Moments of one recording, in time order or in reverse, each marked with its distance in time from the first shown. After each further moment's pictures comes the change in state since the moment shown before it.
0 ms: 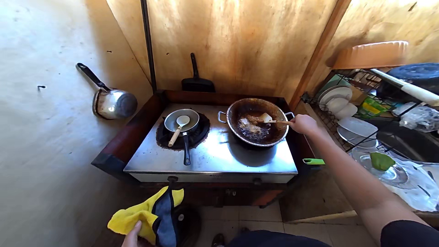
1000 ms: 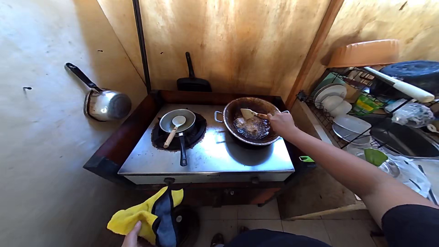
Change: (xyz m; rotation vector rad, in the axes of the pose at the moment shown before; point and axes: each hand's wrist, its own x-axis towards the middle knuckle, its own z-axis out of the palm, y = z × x) left_hand 0.002 -0.004 0.005 0.006 -0.020 -0.016; right_hand -0.025 -0.065 0.018 -0.322 0.151 -0.298
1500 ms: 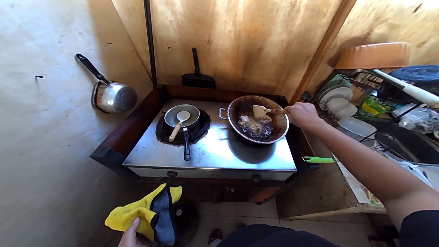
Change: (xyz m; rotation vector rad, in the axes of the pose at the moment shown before) left_hand -0.005 0.001 -0.009 -0.035 0.059 -0.008; right_hand -0.013 0.039 -0.035 -0.035 0.053 0.047
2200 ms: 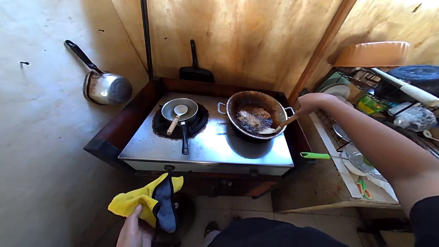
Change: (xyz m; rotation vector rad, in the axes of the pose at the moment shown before) left_hand 0.004 -0.001 0.009 -0.006 -0.035 0.011; right_hand 0.024 0.031 -0.044 -0.022 -0.477 -0.071
